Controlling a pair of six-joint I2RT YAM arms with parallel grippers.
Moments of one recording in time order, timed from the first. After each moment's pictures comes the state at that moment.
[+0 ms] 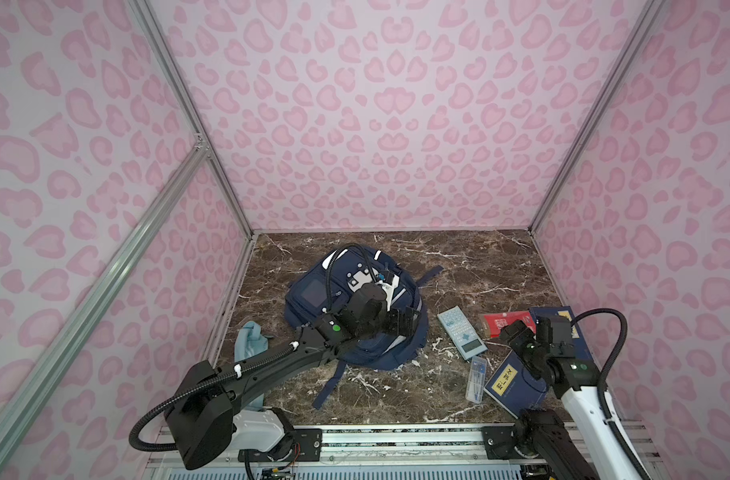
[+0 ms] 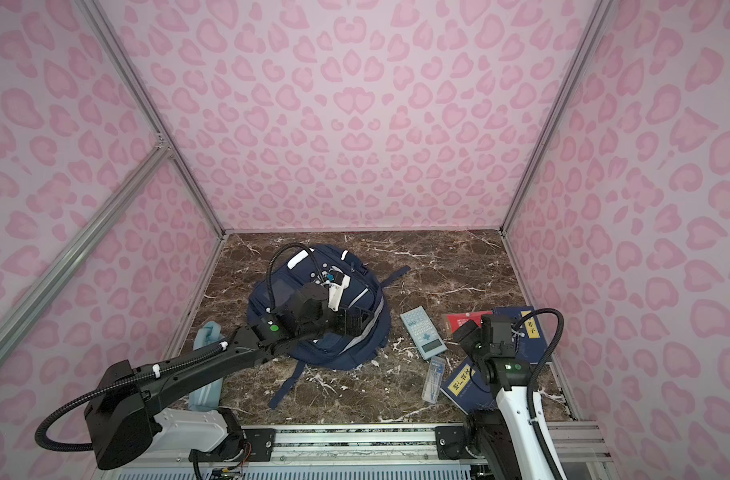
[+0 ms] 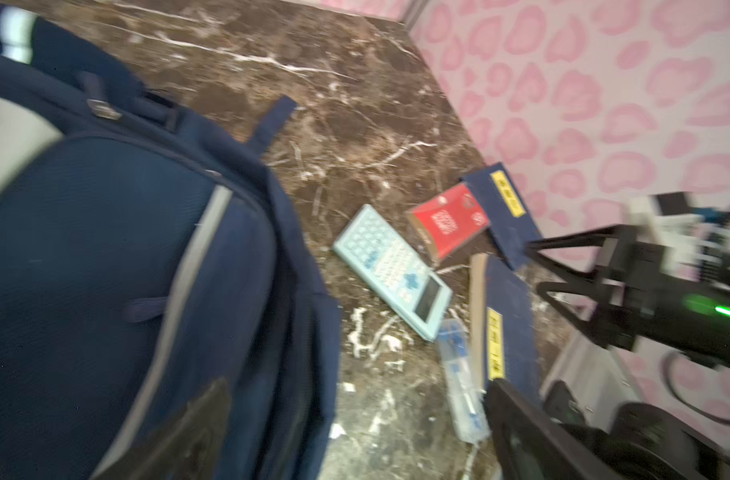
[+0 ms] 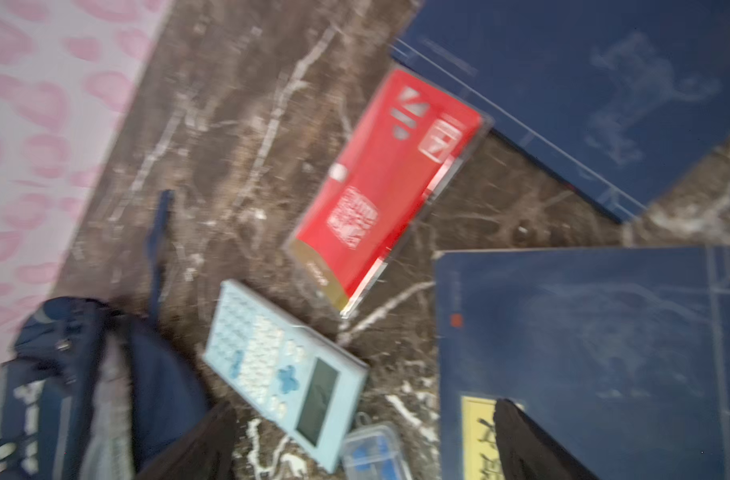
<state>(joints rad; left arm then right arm) -0.85 1.35 0.92 -0.11 0.11 -0.57 -0.08 0.77 0.55 -0.81 -0.01 0.87</state>
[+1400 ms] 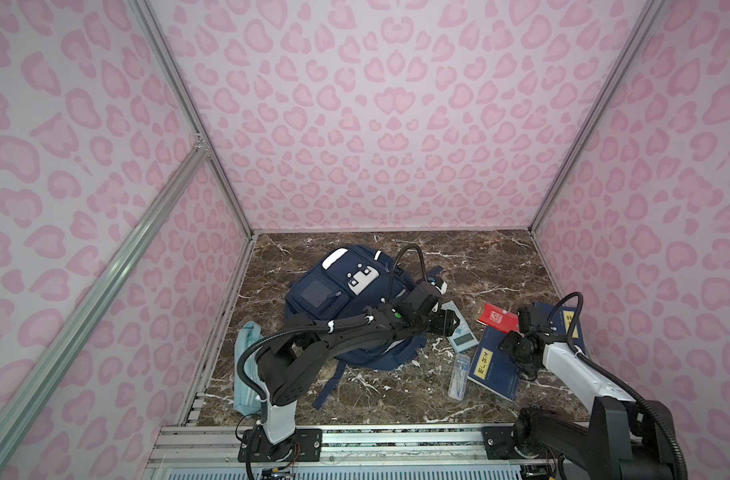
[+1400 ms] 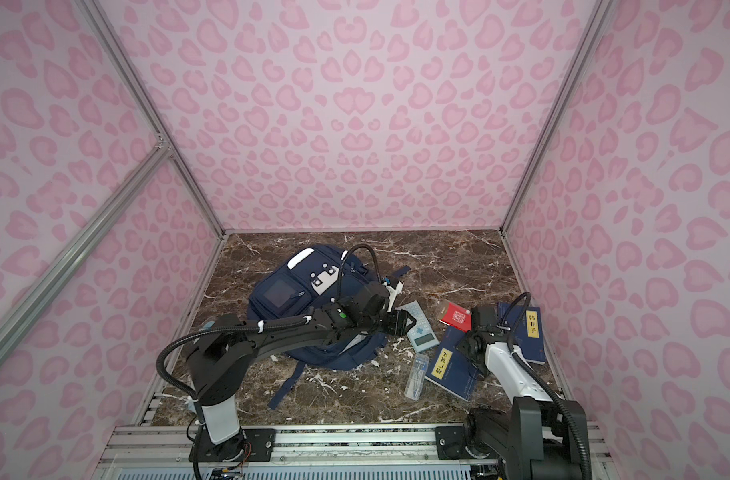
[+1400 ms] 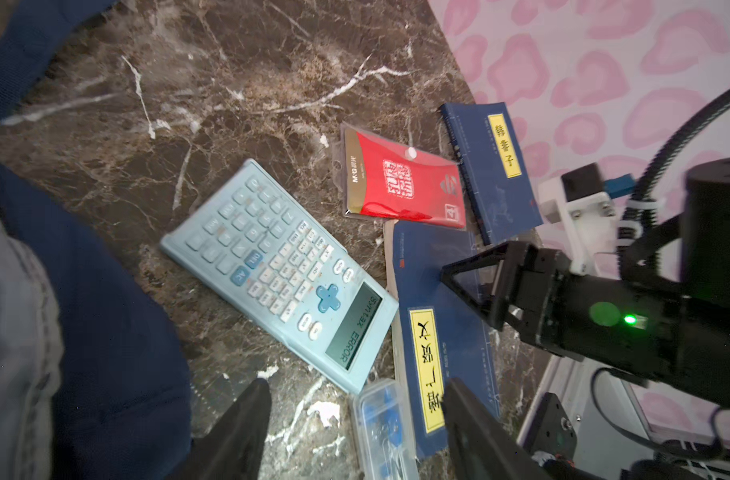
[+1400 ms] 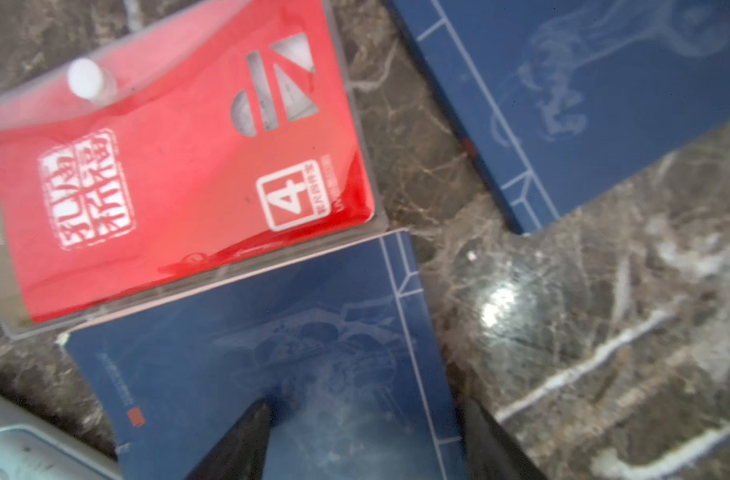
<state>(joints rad) -0.99 1.90 1.30 -0.10 0.15 -0.64 -0.07 1.19 0.49 -0.56 0.08 0.74</state>
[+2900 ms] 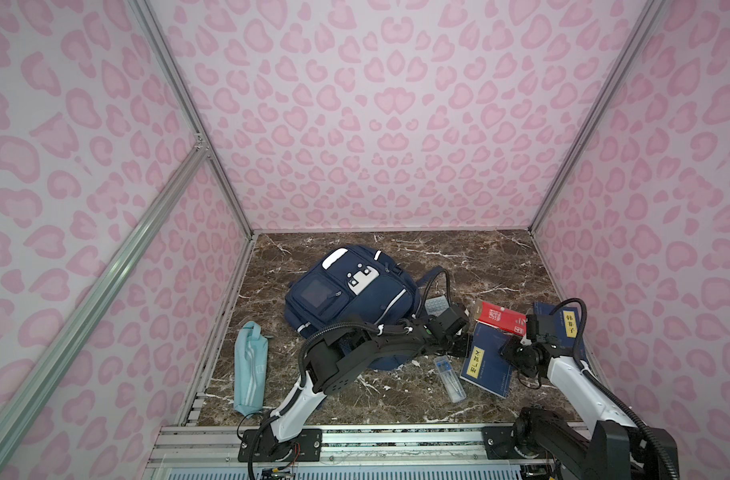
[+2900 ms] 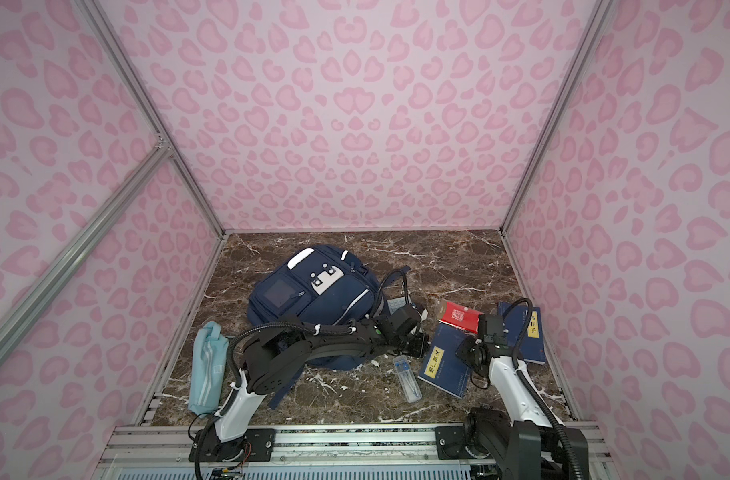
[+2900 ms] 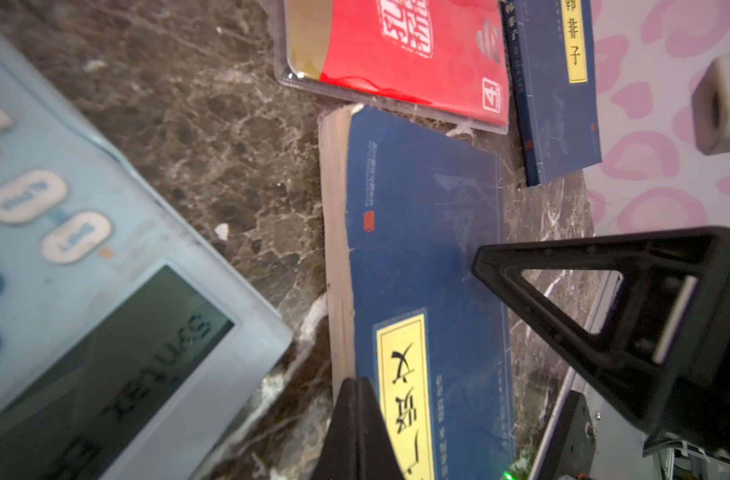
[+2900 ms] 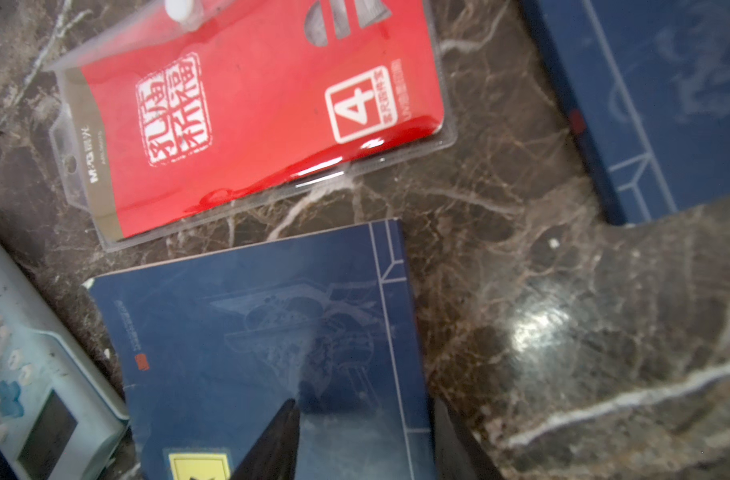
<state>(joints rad) -1.09 2.19 1.46 -0.05 0.23 -0.78 -0.14 1.03 0.42 -0.54 -0.08 0.59</state>
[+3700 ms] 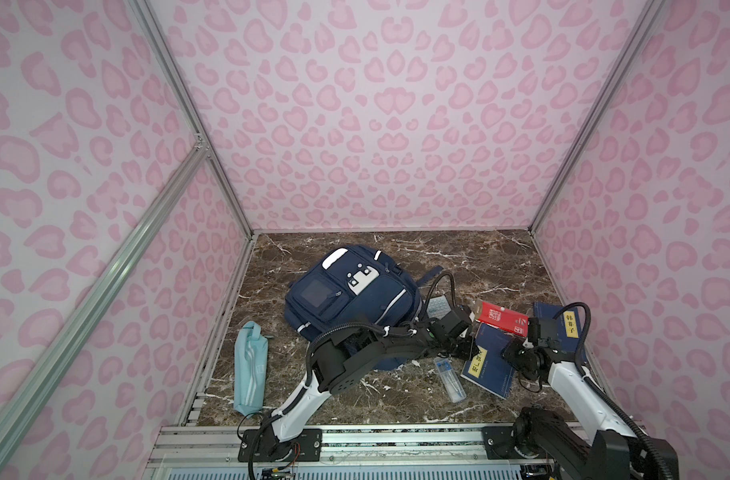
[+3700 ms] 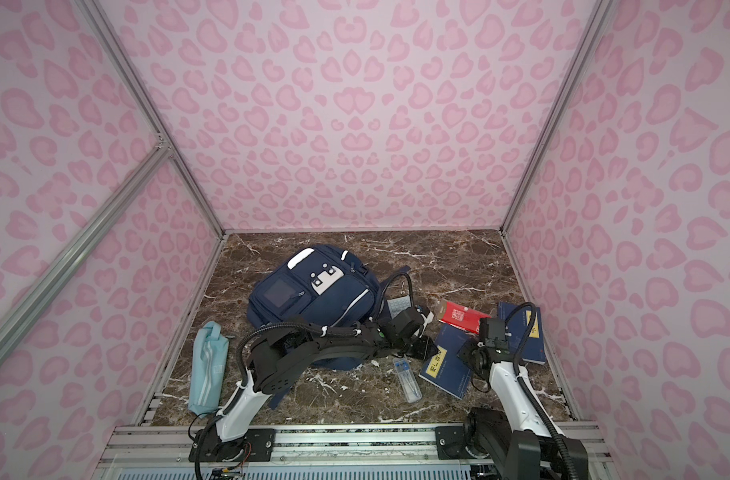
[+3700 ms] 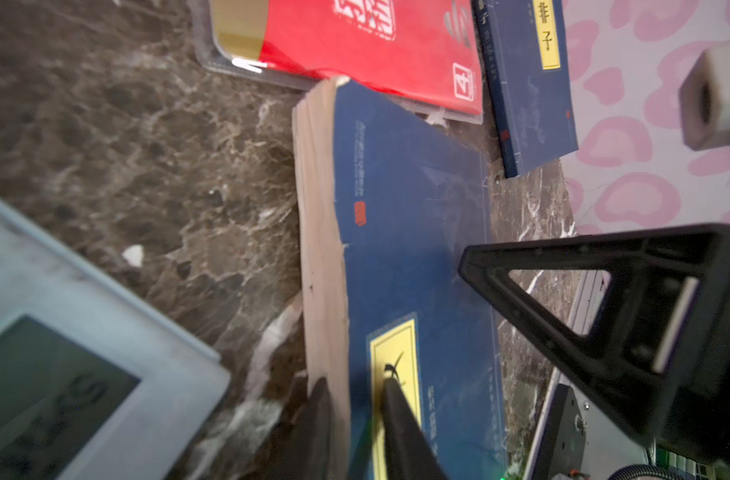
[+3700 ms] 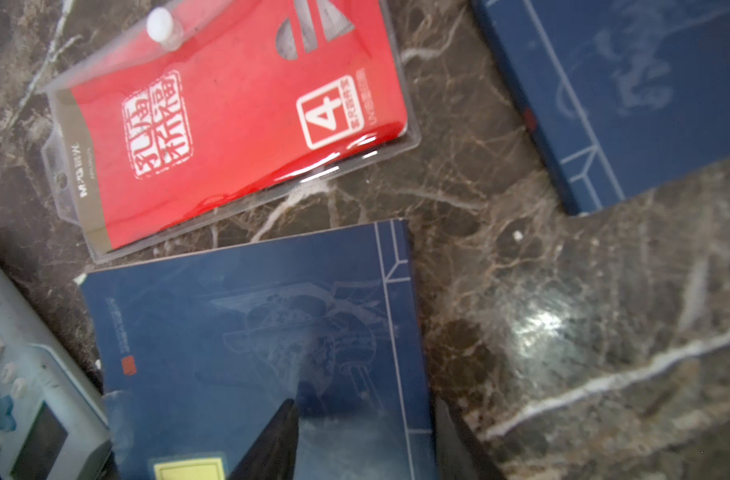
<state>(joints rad) -1.10 2.25 1.48 0.02 0.27 -0.77 -0.15 0.99 0.39 -0.53 -0.06 0.62</state>
